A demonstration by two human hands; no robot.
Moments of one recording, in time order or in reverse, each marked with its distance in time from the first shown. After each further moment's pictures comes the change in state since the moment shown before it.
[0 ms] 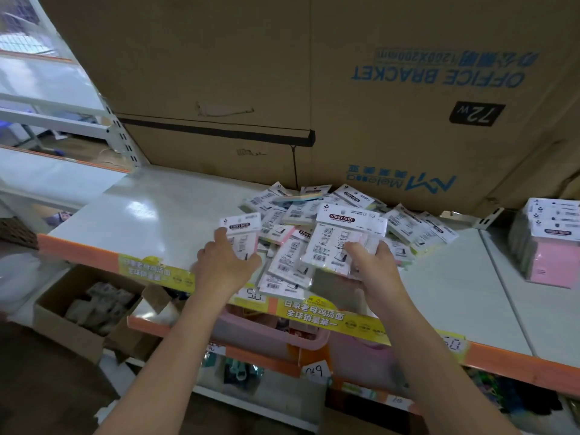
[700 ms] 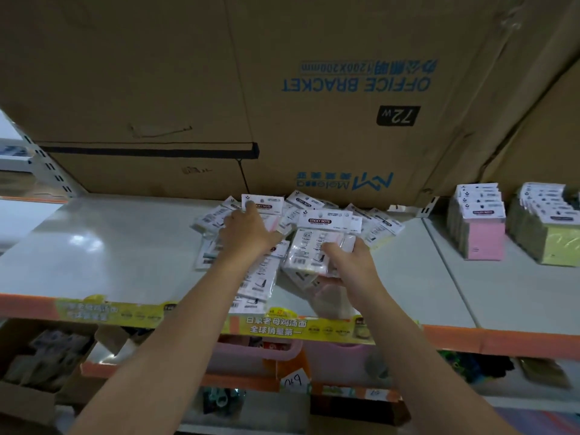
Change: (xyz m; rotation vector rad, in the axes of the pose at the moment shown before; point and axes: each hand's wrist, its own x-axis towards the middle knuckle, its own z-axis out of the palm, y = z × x) left_hand 0.038 0.129 0.037 0.248 -0.151 0.219; right_hand 0.002 -0.015 -0.033 0.060 0.081 -0.078
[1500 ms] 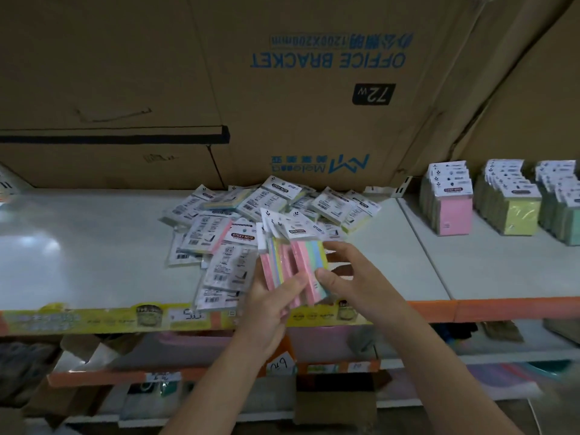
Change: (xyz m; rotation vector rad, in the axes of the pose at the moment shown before) left_hand -0.135 0.007 0.053 -1.628 -0.484 0.108; right_hand -0.059 0.001 -0.051 -0.379 -0.256 -0.169
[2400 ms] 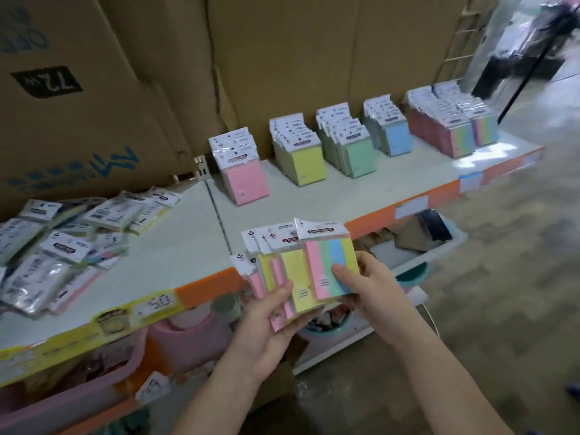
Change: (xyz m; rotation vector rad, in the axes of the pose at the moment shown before) left_hand -0.024 -0.179 0.271 -0.171 -0.125 -0.473; right_hand -0.185 0.125 -0.270 0.441 0.512 0.204
